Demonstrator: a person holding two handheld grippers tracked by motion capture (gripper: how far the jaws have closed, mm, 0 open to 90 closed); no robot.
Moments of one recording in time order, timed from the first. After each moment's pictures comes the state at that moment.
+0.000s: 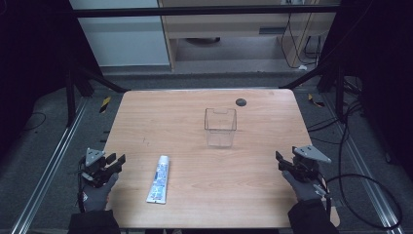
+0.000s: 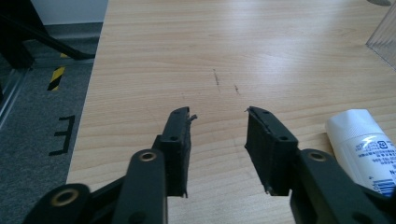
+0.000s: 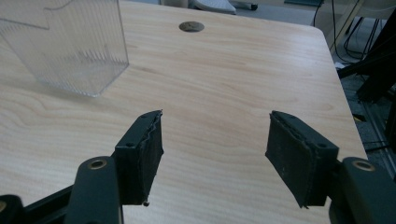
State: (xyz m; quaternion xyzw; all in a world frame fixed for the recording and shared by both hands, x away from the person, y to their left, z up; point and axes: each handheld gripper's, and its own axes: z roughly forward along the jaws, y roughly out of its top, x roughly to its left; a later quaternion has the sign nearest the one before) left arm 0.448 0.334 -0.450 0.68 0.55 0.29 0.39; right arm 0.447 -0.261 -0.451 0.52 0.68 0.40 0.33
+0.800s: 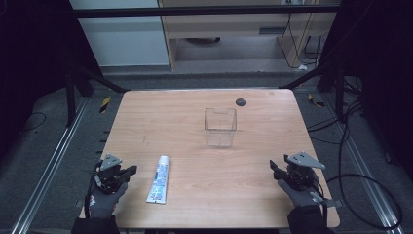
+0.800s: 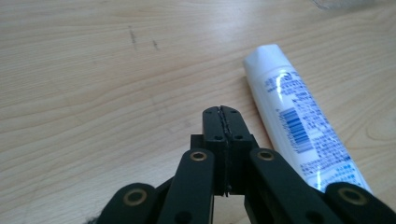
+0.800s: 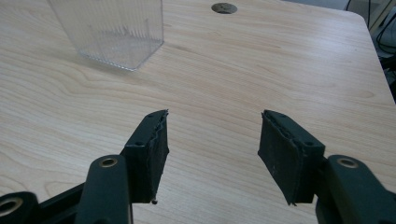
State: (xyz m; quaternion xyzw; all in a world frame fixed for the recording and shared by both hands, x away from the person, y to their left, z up) left arm 0.435 0.300 -0.455 0.77 0.49 0.20 0.37; right arm 0.429 -0.244 -0.456 0.50 0.71 0.40 0.30
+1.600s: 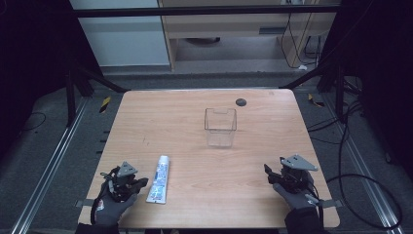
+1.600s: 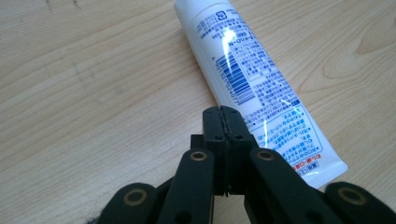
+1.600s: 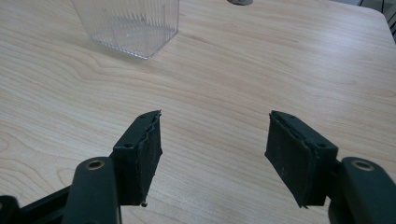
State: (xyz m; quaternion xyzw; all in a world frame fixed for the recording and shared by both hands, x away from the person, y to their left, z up) left arm 0.423 0.273 -0.467 0.83 0.44 0.15 0.32; right arm 0.426 -0.232 -0.463 0.48 0.73 0.39 0.29
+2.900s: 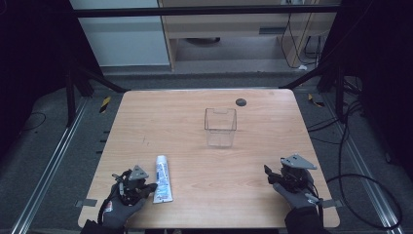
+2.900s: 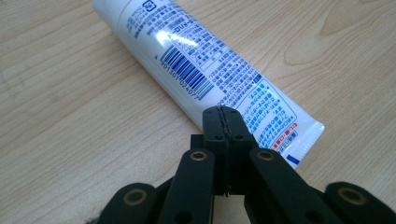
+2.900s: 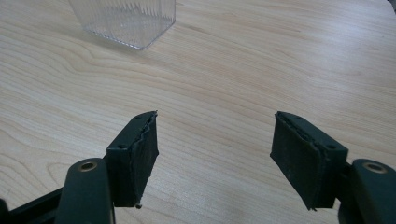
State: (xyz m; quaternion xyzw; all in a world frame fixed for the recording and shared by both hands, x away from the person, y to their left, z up) left arm 0.420 0.249 -0.474 0.85 0.41 0.12 0.31; right arm 0.431 -0.235 -0.469 0.49 0.73 0.38 0.28
